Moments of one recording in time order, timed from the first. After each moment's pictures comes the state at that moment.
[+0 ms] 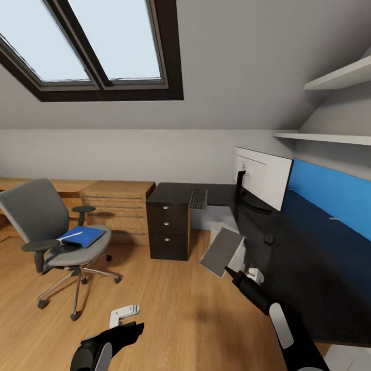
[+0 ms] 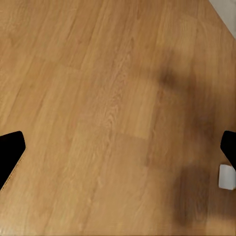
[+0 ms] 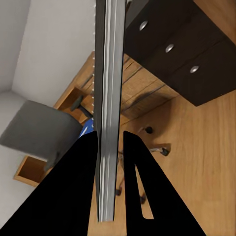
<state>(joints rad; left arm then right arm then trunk) -0.09 -0.11 0.03 -1.37 0.21 0.74 0.15 -0.42 0.07 -0.34 -0.93 -0.45 0.46 0.62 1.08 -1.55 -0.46</state>
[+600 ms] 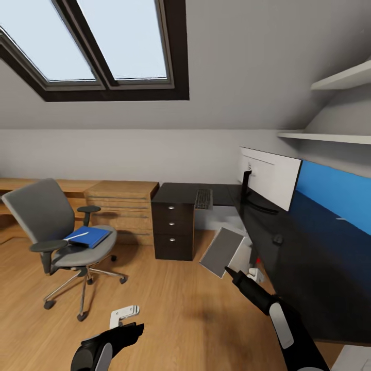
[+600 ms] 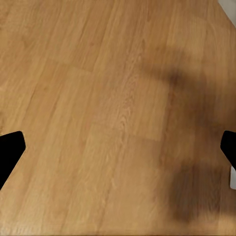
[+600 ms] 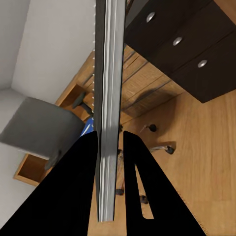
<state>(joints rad) -0.09 -0.11 0.03 -1.36 0.21 0.74 0.15 -0.42 0.07 -0.34 -0.93 -0.45 0.46 0.62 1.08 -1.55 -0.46</state>
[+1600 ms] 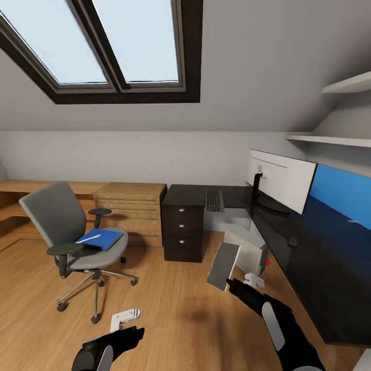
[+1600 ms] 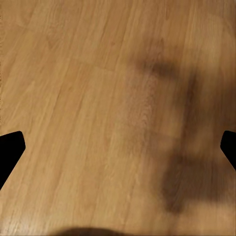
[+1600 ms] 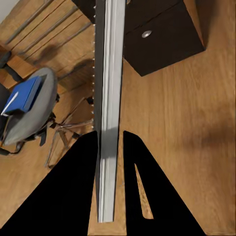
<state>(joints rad) -0.09 -0.11 0.03 -1.33 0.21 0.74 0.15 -0.42 0.07 -0.24 -0.93 -0.31 0.46 0.33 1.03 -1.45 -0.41</state>
